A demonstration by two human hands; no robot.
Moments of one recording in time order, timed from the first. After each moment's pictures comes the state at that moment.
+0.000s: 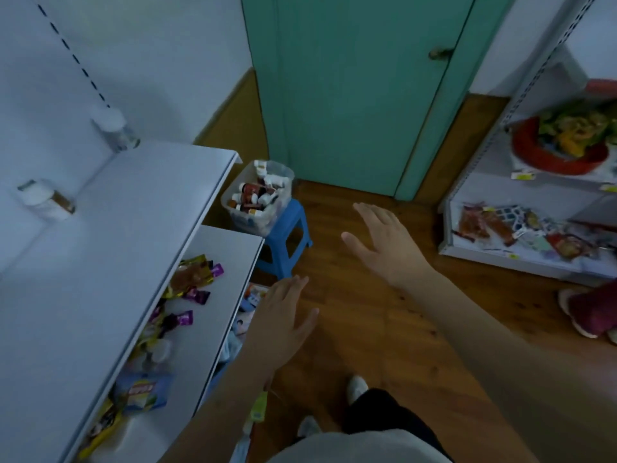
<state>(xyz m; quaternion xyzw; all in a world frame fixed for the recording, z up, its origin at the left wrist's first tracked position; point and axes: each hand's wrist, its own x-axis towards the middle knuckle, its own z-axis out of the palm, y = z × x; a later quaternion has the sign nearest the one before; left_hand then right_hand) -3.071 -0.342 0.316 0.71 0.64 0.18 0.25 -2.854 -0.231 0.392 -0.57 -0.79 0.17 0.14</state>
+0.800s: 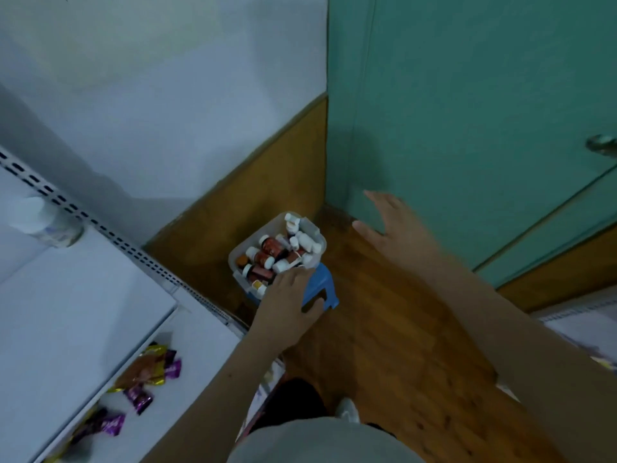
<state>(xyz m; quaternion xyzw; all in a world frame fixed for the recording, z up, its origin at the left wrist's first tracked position) -3.064 0.099 0.299 0.59 0.75 0.20 0.20 -2.896 0.283 0.378 -0.41 -0.88 0.22 0.12</state>
